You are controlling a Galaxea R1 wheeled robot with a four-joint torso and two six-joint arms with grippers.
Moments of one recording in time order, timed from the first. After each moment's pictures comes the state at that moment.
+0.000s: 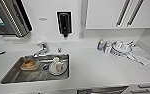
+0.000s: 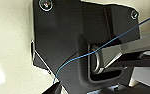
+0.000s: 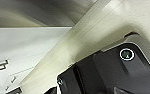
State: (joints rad) left arm 1.51 2.93 -2.77 1.02 -0.26 -1.01; right arm -1.19 2.81 -2.91 -1.48 0.82 1.98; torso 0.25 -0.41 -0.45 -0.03
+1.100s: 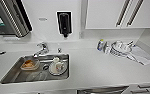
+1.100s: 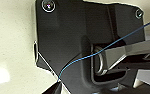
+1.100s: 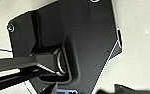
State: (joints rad) left arm 1.49 2.94 -2.77 1.02 -0.22 -1.01; right arm -1.43 2.94 -2.87 -1.70 0.36 1.80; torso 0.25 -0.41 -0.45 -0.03
